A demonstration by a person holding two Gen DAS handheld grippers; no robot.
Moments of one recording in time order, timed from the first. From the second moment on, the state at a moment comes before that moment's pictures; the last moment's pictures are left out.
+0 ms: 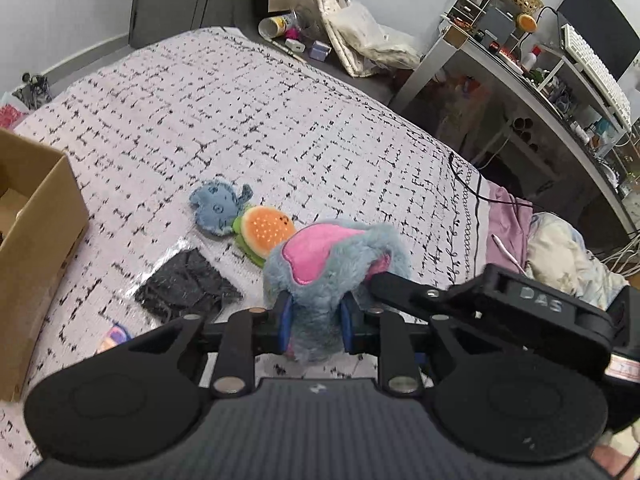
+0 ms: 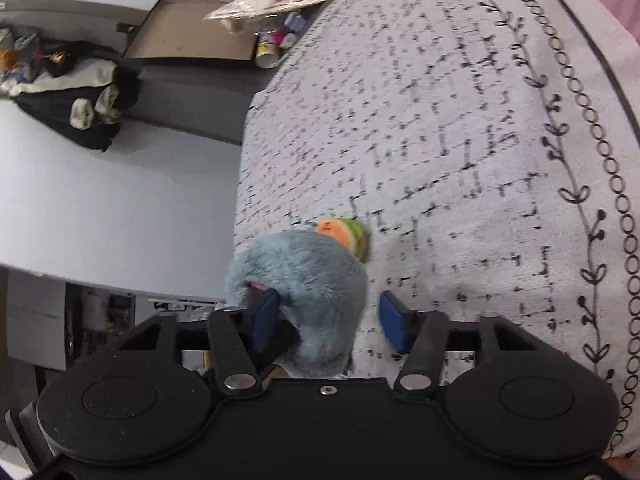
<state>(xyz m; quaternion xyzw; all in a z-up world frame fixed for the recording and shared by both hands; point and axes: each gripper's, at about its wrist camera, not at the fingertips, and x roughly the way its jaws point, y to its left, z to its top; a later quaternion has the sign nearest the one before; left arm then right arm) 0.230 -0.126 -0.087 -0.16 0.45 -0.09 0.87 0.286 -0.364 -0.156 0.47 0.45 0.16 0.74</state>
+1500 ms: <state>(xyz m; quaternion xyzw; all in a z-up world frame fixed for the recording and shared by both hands) 0.191 0.050 -0.053 -0.20 0.37 -0.04 0.90 0.265 -0.169 -0.084 0.23 0.37 0.29 0.85</state>
